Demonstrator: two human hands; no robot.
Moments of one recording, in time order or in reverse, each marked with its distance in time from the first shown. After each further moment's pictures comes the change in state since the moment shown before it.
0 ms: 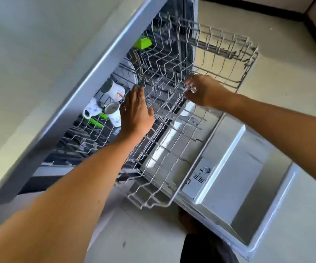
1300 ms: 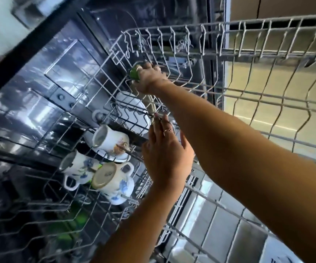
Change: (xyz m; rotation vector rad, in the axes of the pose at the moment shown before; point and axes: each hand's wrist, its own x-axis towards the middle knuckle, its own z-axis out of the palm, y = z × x) left_hand 0.100 -0.002 0.097 0.038 0.140 0.005; right_hand 0.328 -0.057 0.093 -0.163 0.150 -0.097
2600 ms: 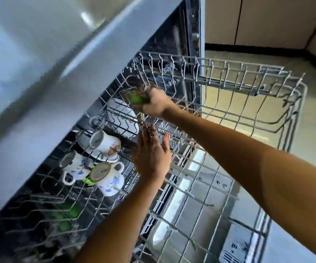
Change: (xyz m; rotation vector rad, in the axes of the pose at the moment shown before) left_hand 0.003 0.002 0.006 -0.049 0.040 -0.057; right_hand -0.117 0.008 -0.051 0.704 -0.079 0.022
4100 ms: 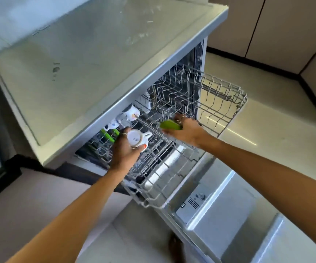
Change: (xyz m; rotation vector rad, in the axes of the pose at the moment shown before) left_hand -0.177 -0.033 -0.176 -0.547 0.019 -0.206; right_hand -0.262 -0.065 -0.042 -0.209 -0.197 0.125
